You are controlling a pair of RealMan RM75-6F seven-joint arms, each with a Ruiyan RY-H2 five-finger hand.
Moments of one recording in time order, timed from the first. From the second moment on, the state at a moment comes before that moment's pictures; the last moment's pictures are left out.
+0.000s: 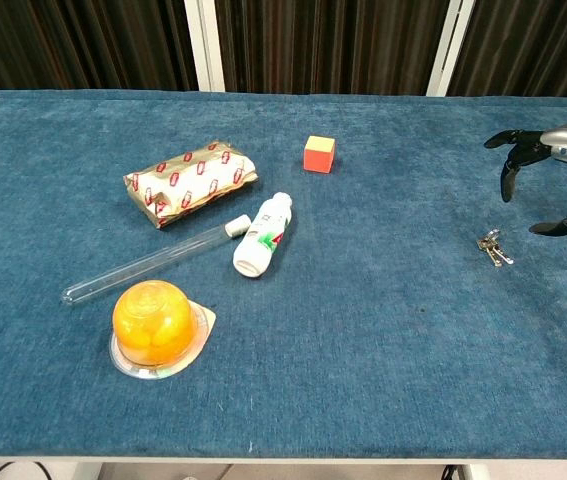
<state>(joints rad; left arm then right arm) -0.14 -1.13 -0.11 -1.64 1.30 1.39 0.05 0.59 -1.36 0.07 -1.26 -1.49 0.86 0.07</state>
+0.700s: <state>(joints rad) -0.14 -1.13 -0.11 -1.64 1.29 1.38 0.05 0.65 -1.45 0.05 -1.17 -1.47 0.81 0.07</state>
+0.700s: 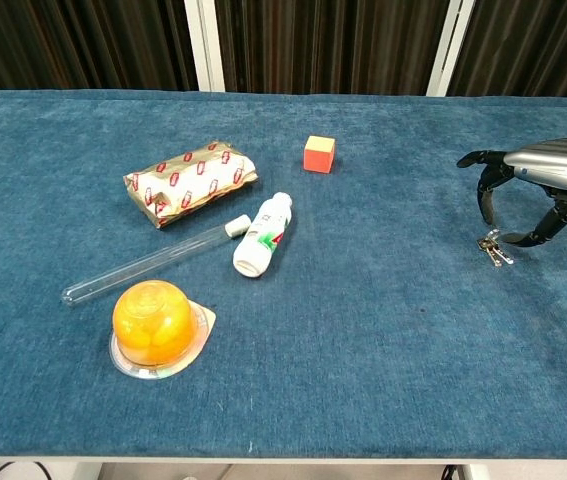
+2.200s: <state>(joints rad) -0.14 -1.13 -0.12 -1.64 1.28 1.37 0.04 0.68 -1.46 0.03 -1.17 -1.46 0.81 0.04</state>
